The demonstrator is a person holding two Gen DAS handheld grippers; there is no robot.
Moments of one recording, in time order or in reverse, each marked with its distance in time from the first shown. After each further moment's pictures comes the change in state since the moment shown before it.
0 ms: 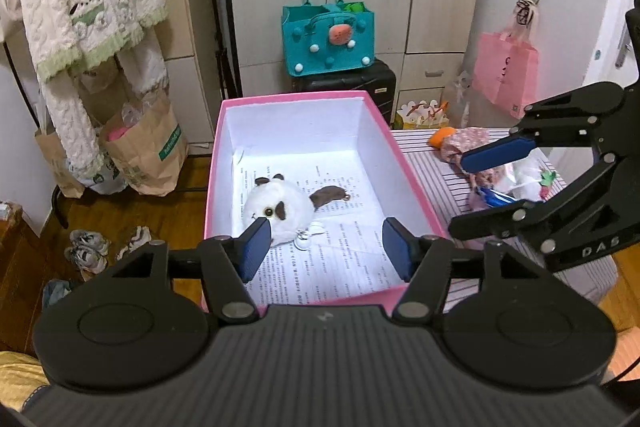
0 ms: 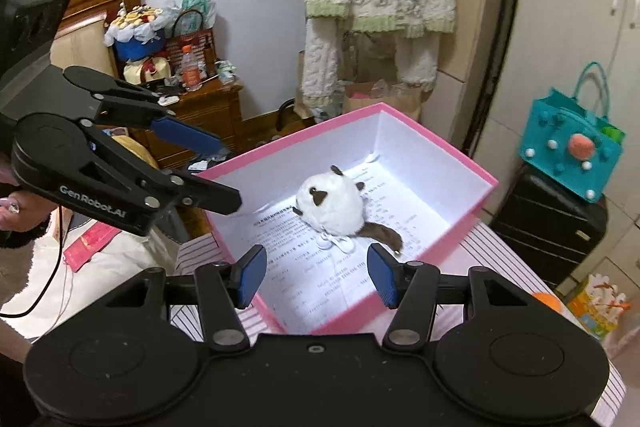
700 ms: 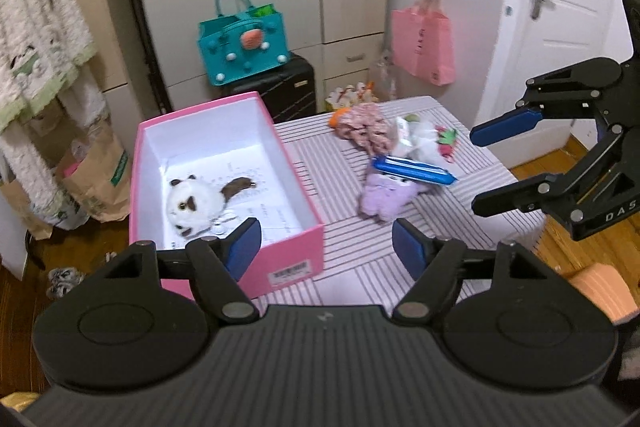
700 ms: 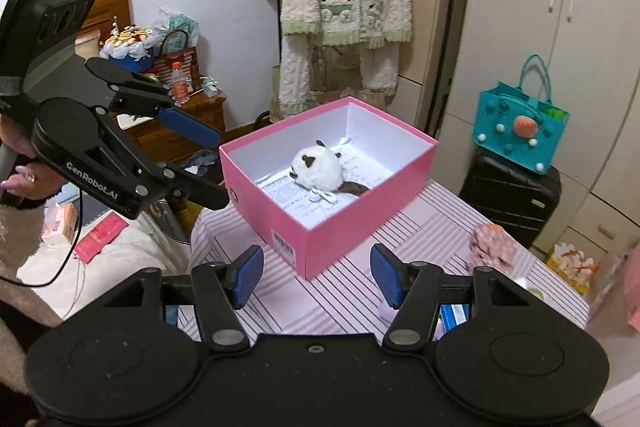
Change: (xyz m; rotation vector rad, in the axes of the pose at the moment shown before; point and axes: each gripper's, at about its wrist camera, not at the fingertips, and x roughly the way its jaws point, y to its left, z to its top) left arm -0.065 -0.086 -0.018 0.189 0.021 -0.147; right arm -0.122 0.033 -0.074 0.060 -0.056 -0.094
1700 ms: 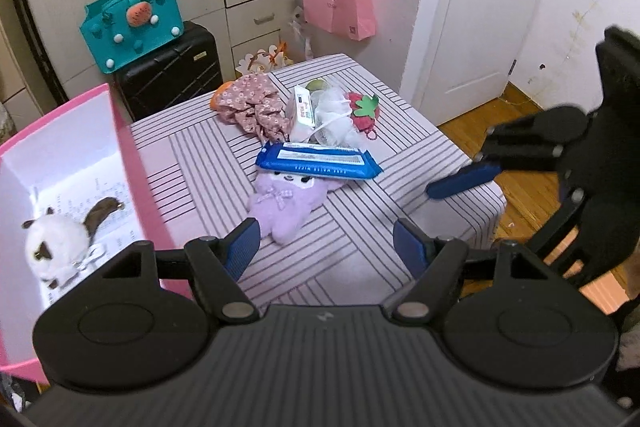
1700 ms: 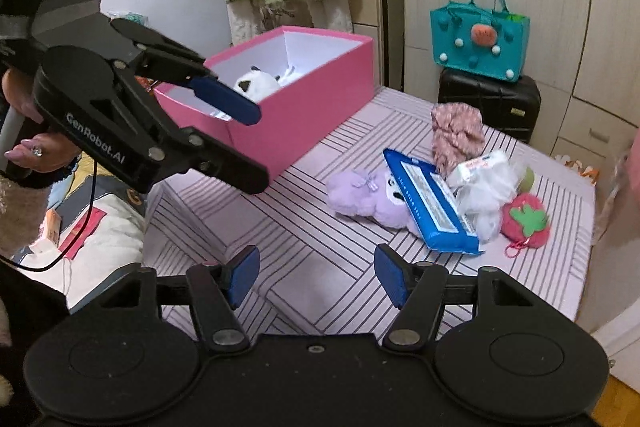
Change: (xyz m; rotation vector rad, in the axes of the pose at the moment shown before) left arm 0.132 -0.067 0.031 0.110 0.121 -0.215; right arm 0.027 -0.064 -0.107 0.203 0.060 -0.011
